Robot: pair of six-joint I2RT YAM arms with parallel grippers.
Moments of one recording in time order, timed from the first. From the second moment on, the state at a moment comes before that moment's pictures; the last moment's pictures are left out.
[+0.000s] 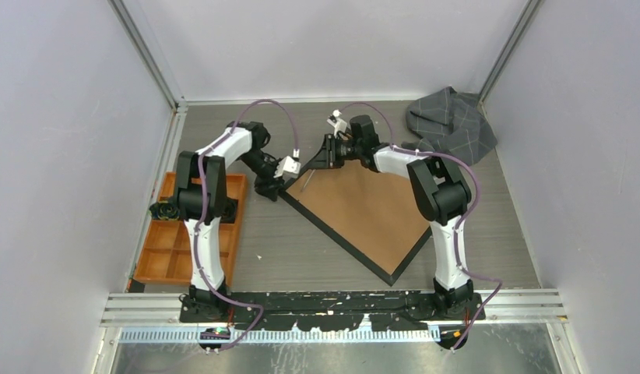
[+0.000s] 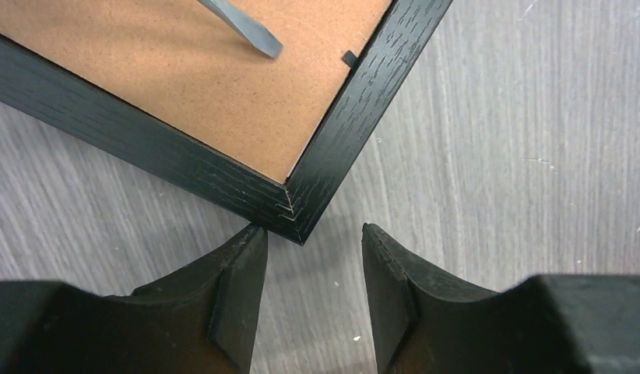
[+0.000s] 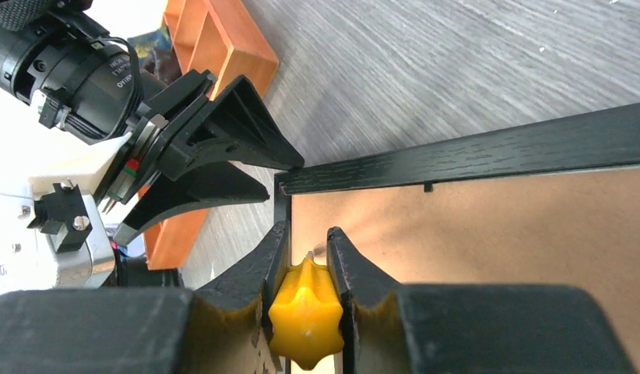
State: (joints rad) left arm -0.22 2.14 1.63 -1.17 0.63 1.54; right arm 0.45 2.17 1.42 0.23 -0.81 0.55
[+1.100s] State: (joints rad) left arm -0.25 2.03 1.45 -0.91 0.60 1.33; right arm 0.45 2.15 1.29 0.40 -0.87 0.64
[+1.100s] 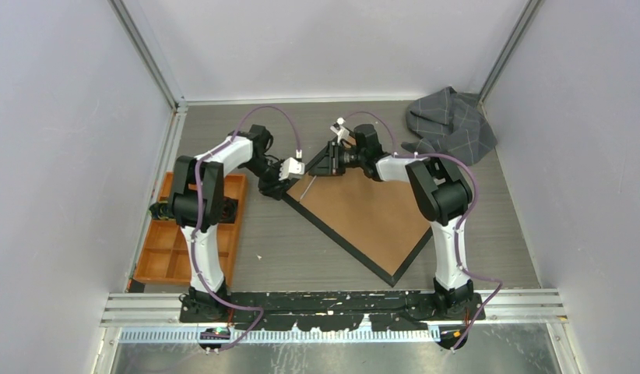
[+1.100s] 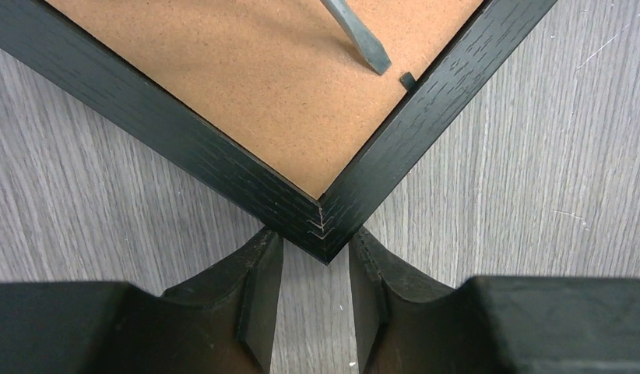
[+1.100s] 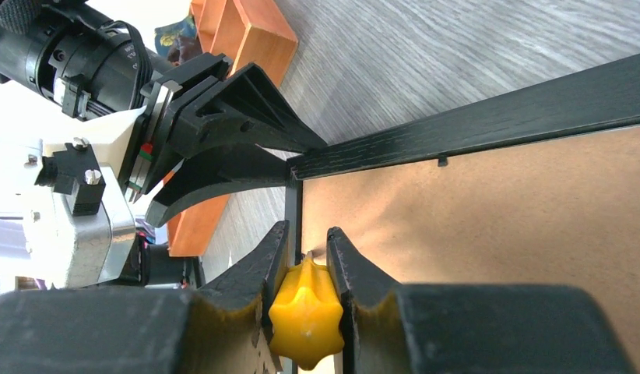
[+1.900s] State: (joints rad) left arm -0.25 2.03 1.45 -0.93 0.62 1.30; right arm 0.50 2.10 1.28 0.35 -0.85 0.50
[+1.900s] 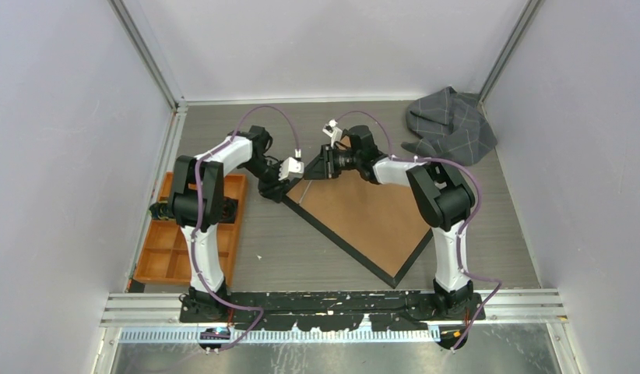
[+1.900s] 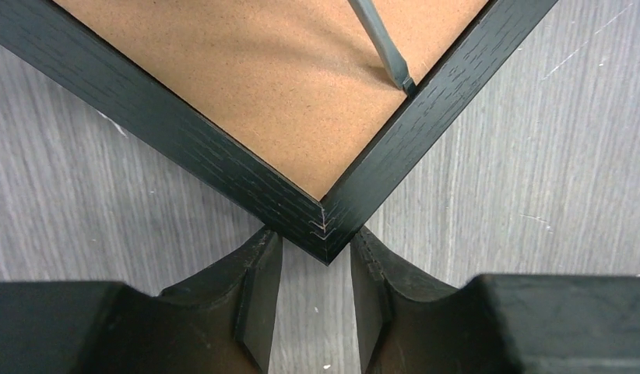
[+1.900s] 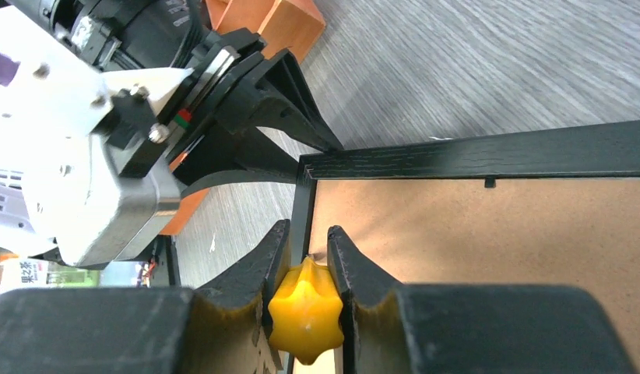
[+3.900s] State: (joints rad) left arm -0.28 2.01 1.43 -0.96 0.49 0.86; right arm 0.79 1.88 1.17 0.28 -0.55 -0.02
